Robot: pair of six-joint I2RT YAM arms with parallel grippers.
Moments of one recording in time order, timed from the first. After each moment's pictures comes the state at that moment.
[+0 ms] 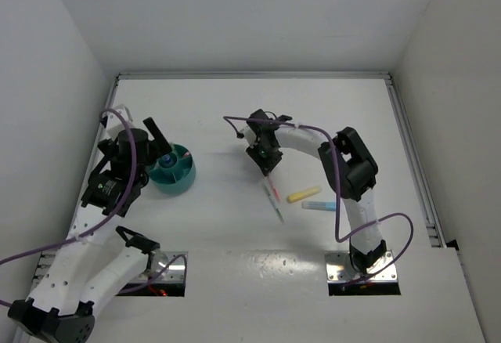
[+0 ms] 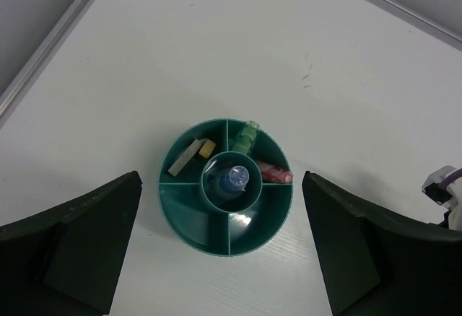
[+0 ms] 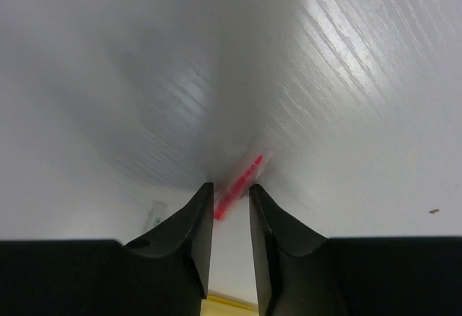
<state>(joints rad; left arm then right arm) -0.31 0.77 0.92 -0.63 -0.59 -0.54 0.64 2.12 1.47 -0.69 -0.09 -0.14</state>
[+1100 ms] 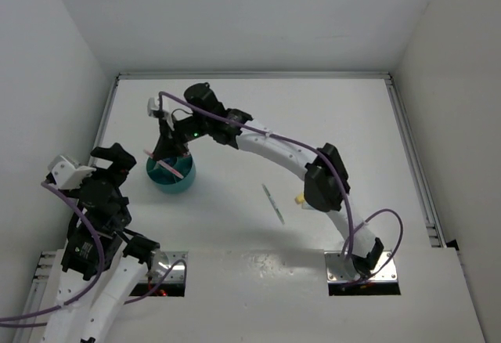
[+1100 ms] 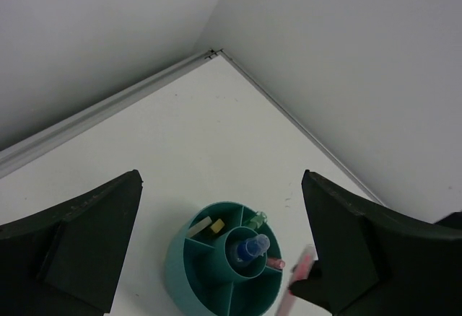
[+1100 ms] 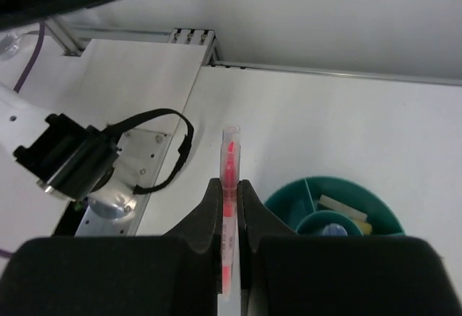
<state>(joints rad) -0.31 0.30 0.73 -0.49 -0.90 -0.59 0.93 2.24 2.09 -0.21 -0.86 -0.15</state>
